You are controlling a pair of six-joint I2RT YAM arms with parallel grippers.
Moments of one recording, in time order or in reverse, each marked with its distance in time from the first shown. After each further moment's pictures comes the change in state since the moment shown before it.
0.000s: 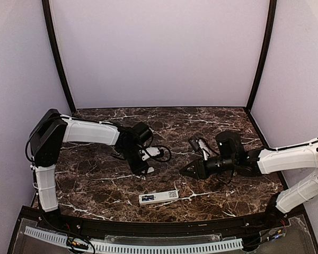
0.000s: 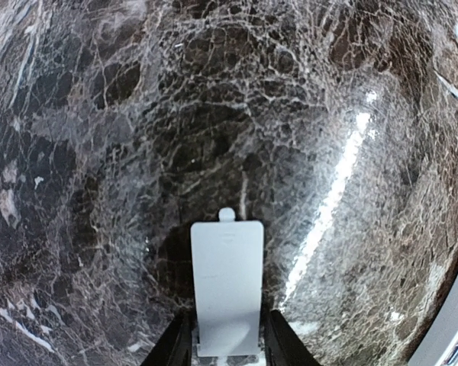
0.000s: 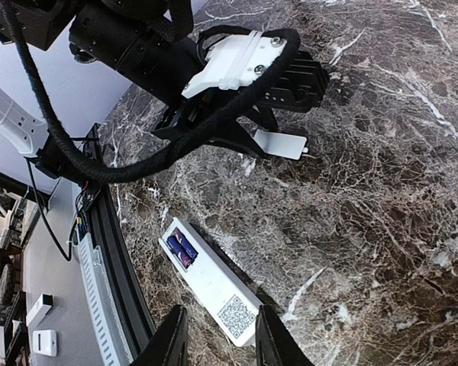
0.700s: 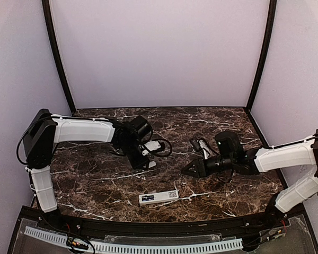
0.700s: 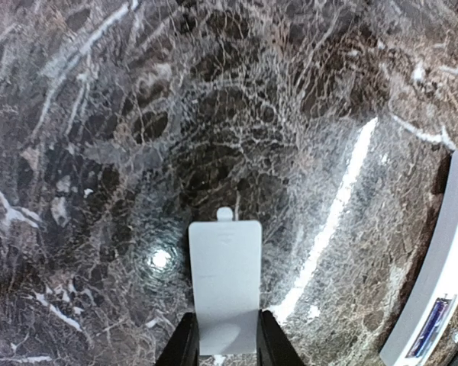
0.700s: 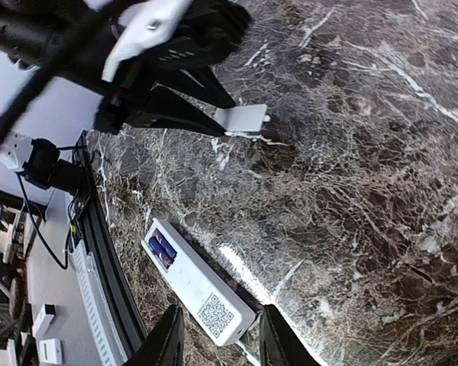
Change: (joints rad) left arm -0.013 -0.058 0.019 -0.019 -0.012 -0.026; right arm -0.044 0.049 0.001 0.000 -0.021 0.032
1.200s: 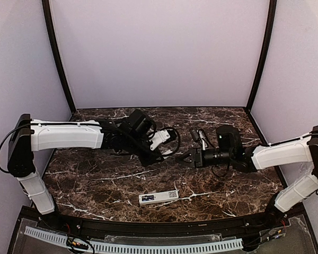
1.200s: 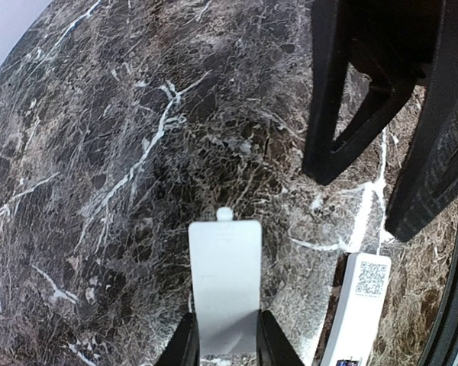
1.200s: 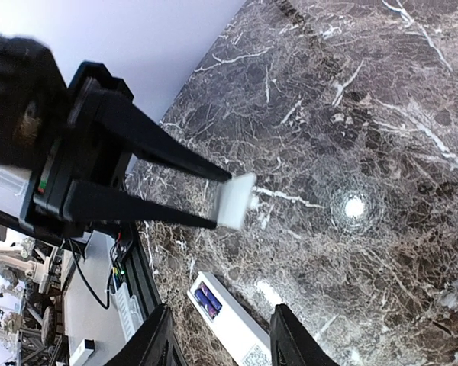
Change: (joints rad) left arm -0.116 -0.195 -0.068 0.248 -0.019 -0.098; right arm -0.024 0.049 0.032 0.190 -0.048 0.156
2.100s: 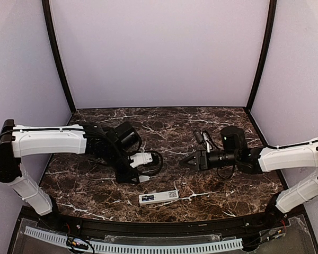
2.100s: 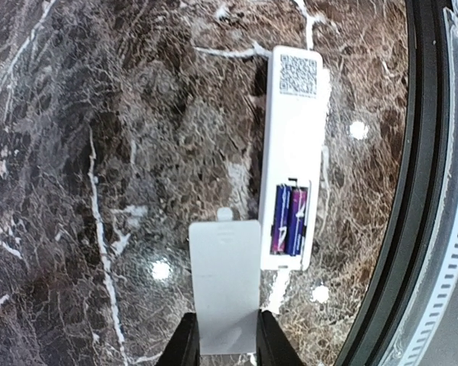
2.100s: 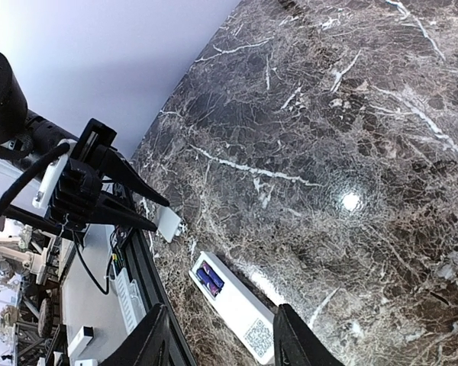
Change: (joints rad) left arm -0.033 -0.166 -0.145 -0.340 0.064 0.118; right arm 0.000 -0.099 -0.032 -0.080 -0.002 -0.028
